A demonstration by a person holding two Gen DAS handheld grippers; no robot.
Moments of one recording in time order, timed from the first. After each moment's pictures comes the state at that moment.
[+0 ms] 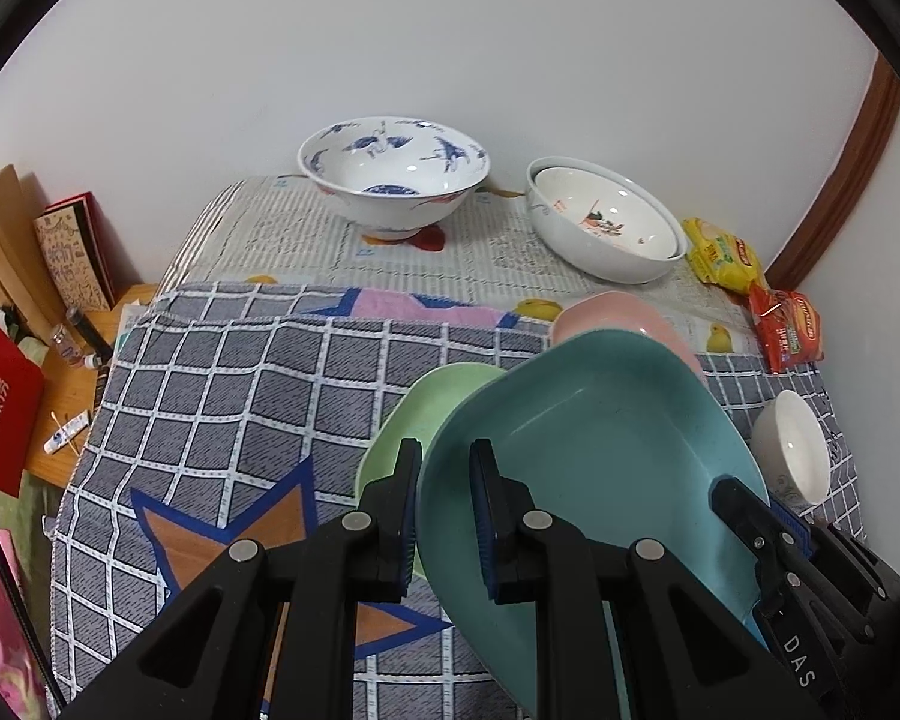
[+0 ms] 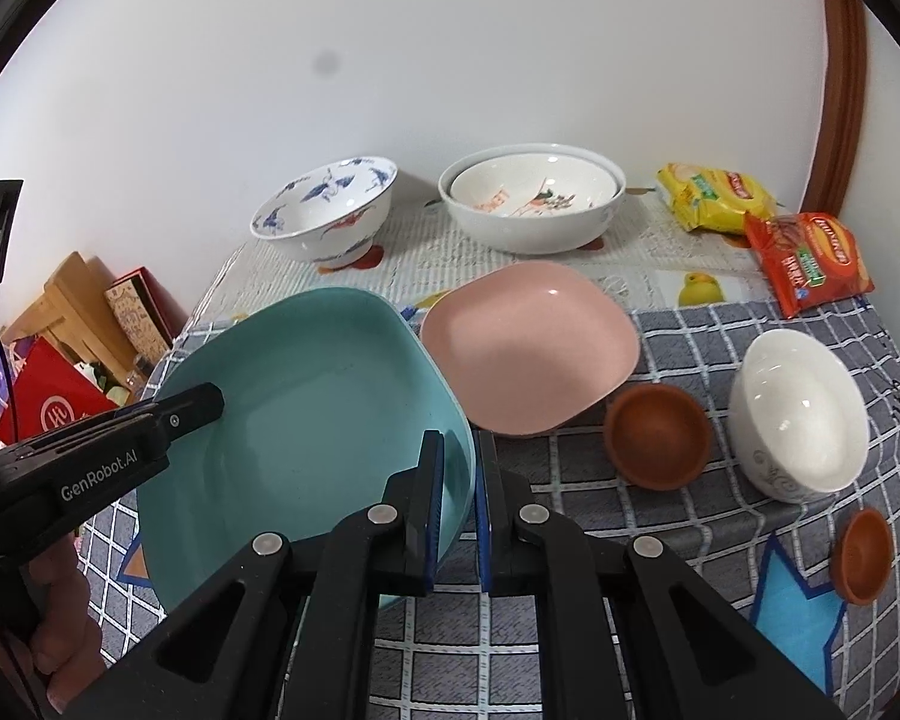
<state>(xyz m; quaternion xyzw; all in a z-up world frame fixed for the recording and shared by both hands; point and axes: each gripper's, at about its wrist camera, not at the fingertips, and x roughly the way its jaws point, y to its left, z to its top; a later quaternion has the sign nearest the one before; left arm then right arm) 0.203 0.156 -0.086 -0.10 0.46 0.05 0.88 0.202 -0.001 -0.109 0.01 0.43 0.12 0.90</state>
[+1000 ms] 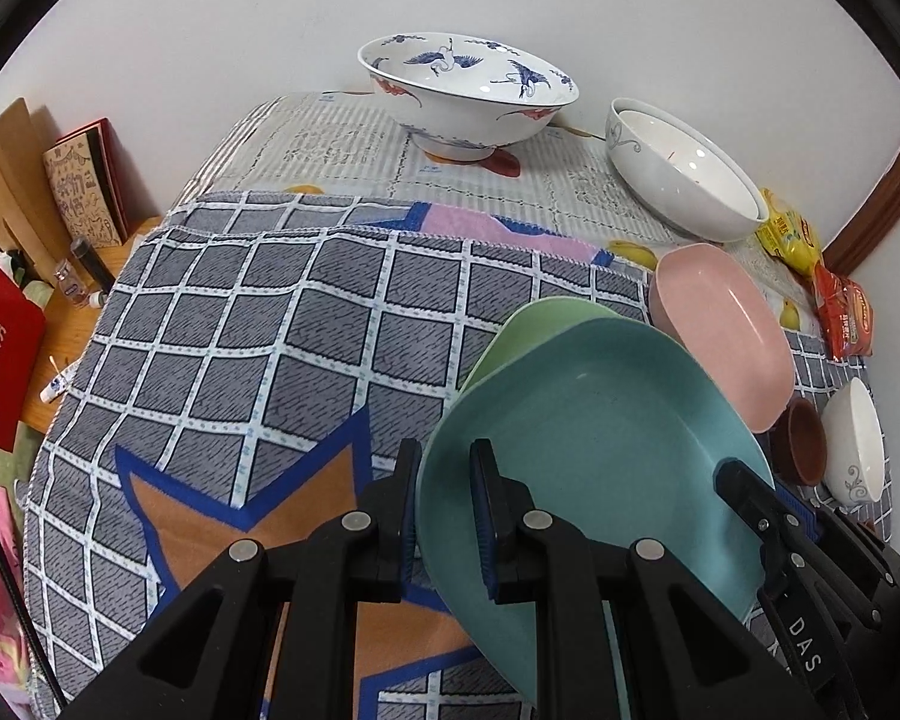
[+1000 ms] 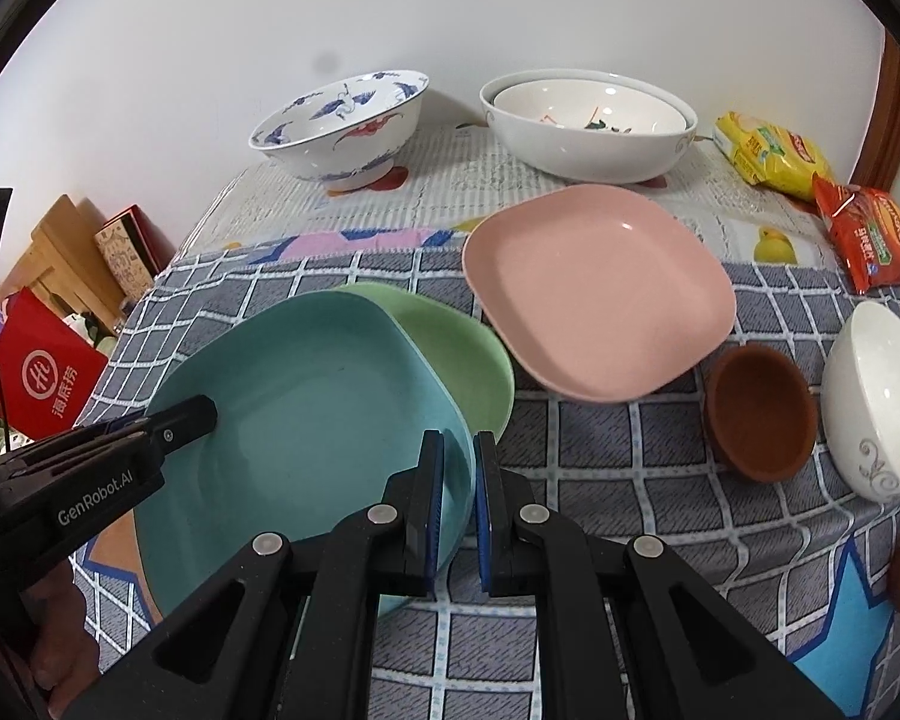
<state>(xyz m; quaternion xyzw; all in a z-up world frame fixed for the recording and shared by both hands) 0.215 0.191 -0.145 -0.12 0.50 0.08 0.85 0.231 0.038 -0.161 -0.02 0.47 0.13 0.87</state>
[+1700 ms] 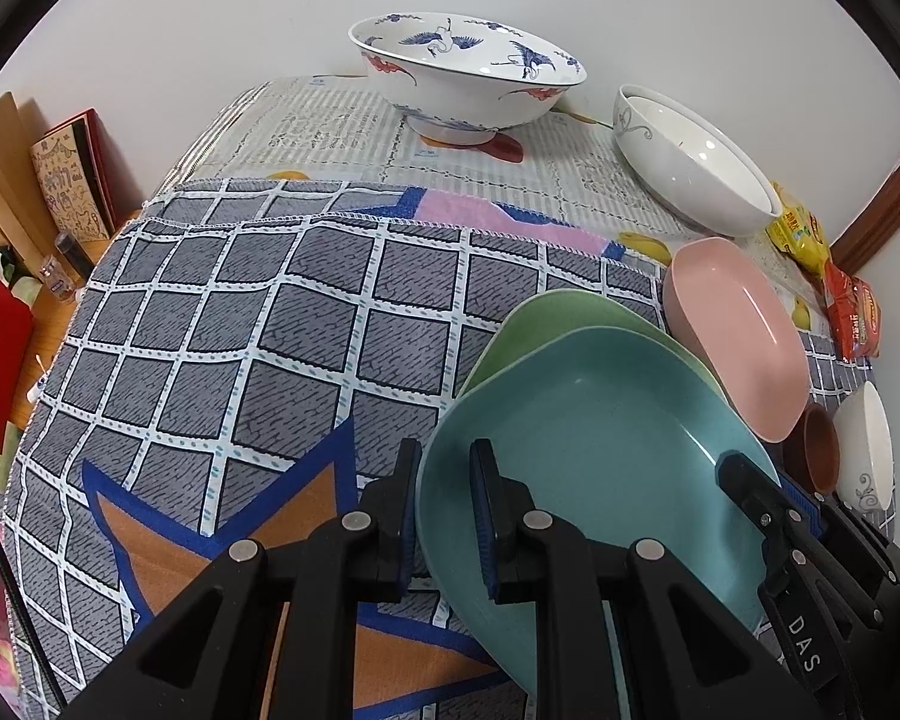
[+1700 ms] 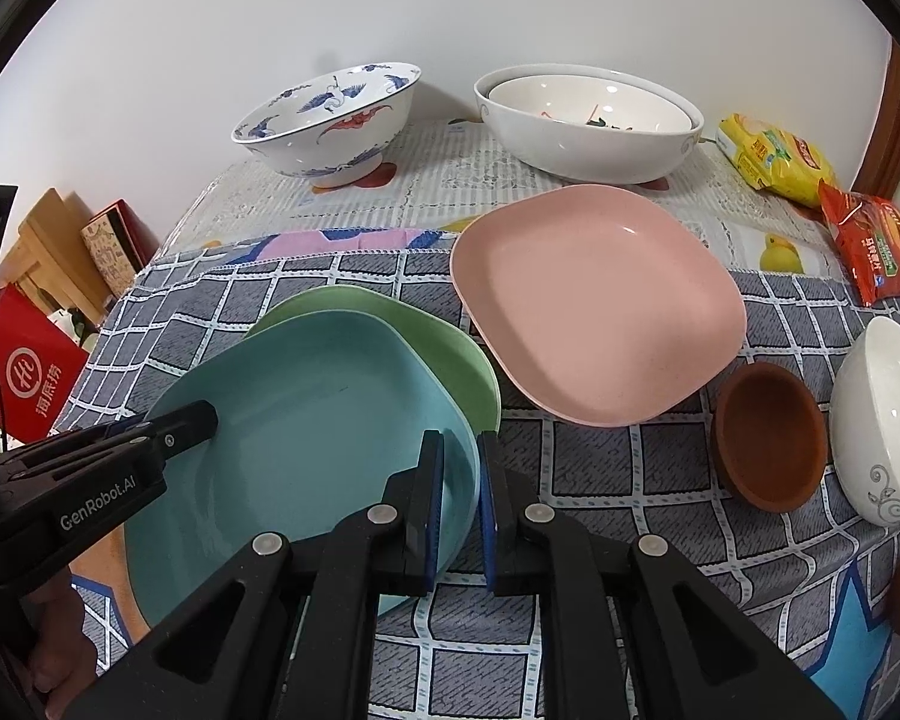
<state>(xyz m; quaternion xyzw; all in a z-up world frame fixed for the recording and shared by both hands) 0.230 0.191 -0.161 -0.12 0.51 0.07 0.85 0.245 0.042 -0.174 -0.03 0.47 0.12 0.87</state>
